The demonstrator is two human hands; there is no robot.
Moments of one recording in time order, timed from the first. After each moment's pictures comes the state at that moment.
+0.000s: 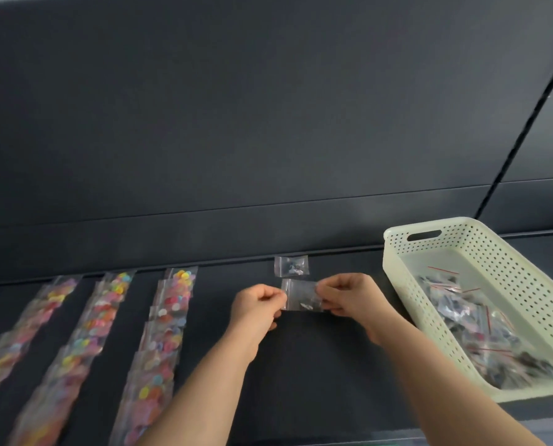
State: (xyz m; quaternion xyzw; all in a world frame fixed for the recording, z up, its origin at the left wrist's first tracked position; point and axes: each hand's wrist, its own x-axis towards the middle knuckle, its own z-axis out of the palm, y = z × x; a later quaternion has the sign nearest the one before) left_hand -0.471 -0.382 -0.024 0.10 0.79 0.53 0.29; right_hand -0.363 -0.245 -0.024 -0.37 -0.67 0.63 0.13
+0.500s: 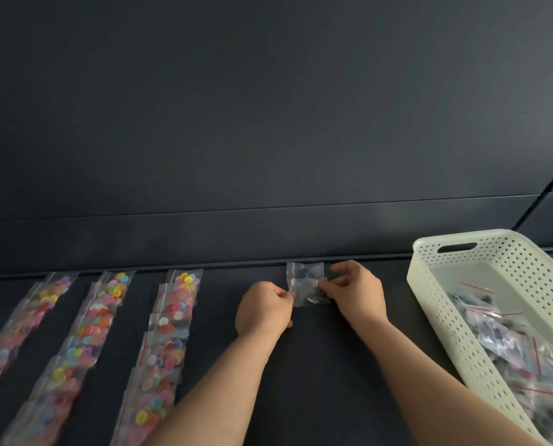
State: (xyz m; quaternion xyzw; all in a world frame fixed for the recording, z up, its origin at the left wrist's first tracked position) left_hand -0.510 -0.350 -0.040 0.13 0.91 0.33 0.21; right_hand -0.423 -0.228 -0.050 -0.44 -0.77 0.42 0.18
